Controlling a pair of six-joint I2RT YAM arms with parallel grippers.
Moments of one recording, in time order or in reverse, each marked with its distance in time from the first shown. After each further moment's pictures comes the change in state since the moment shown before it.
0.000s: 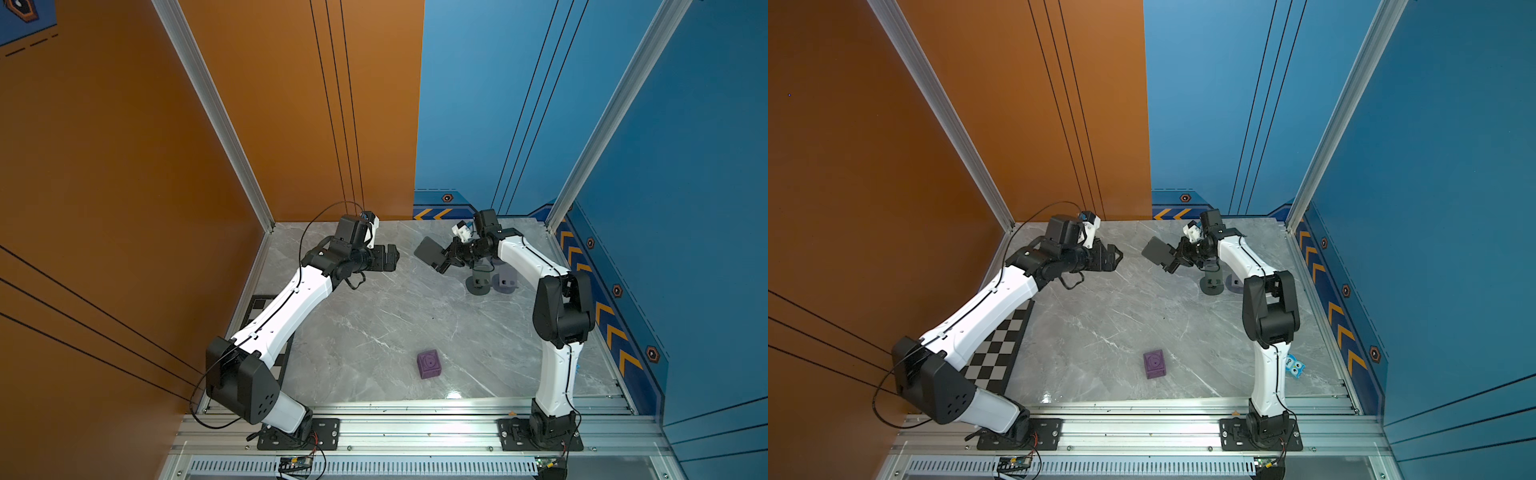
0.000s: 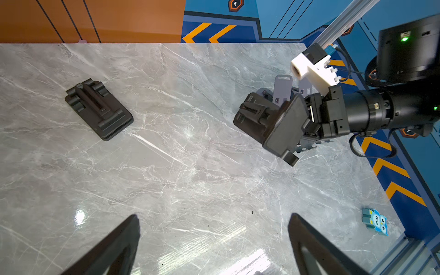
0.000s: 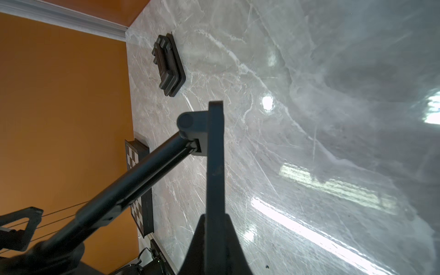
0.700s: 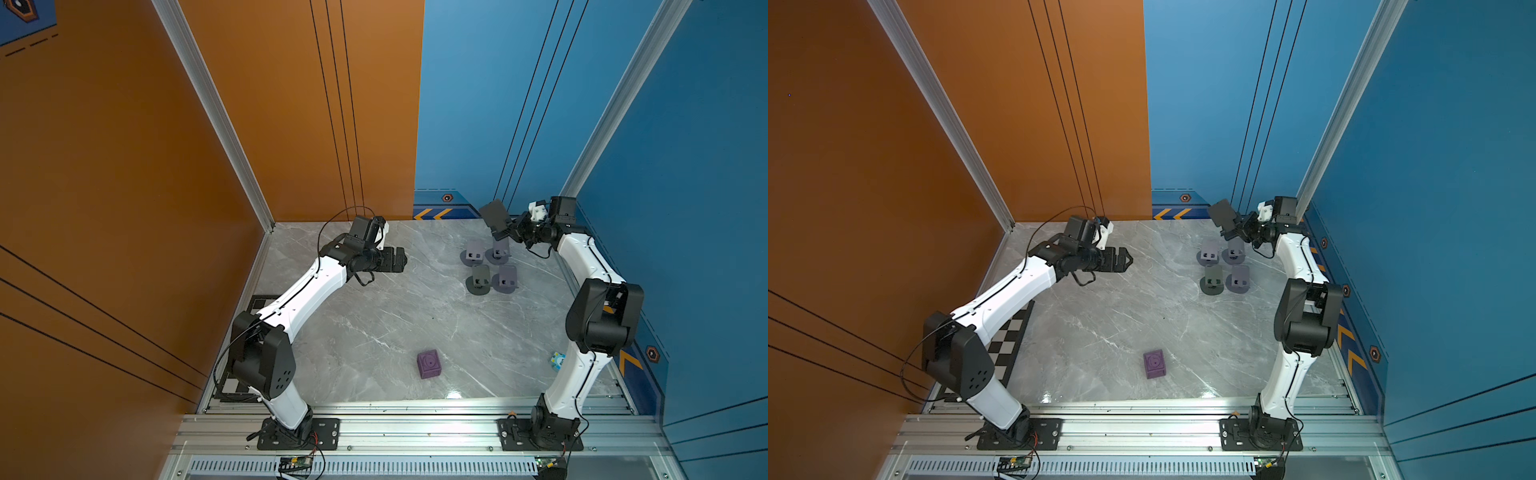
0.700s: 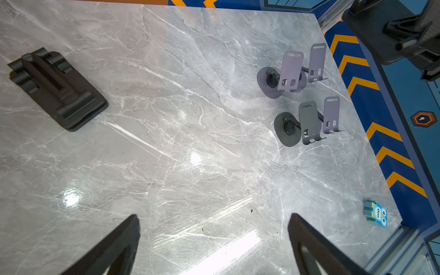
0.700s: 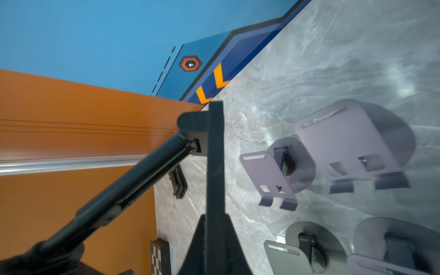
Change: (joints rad) left arm -0.018 0.165 0.066 0.000 0.066 -0.015; right arm -0.396 -0.095 -0.017 0.196 0.026 0.181
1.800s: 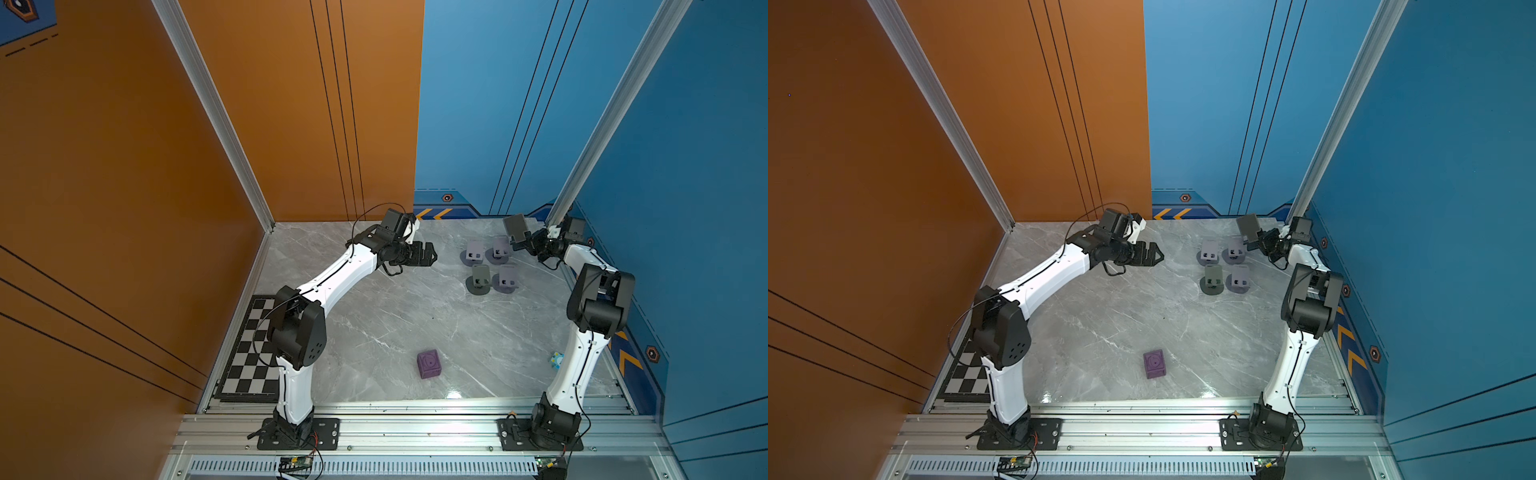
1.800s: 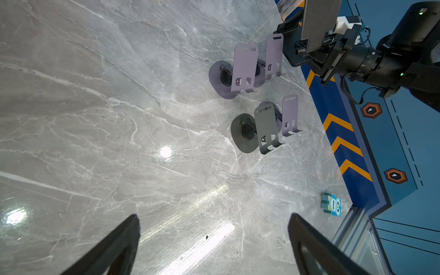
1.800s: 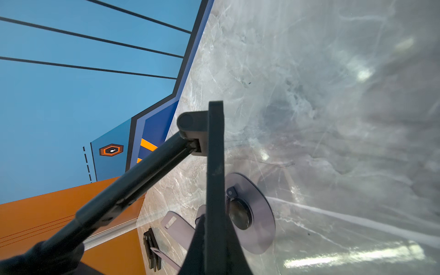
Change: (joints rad) left arm -0.088 0.272 0.265 0.003 0.122 -0.072; right arm -0.131 0.288 0.048 0.160 0.079 0.112
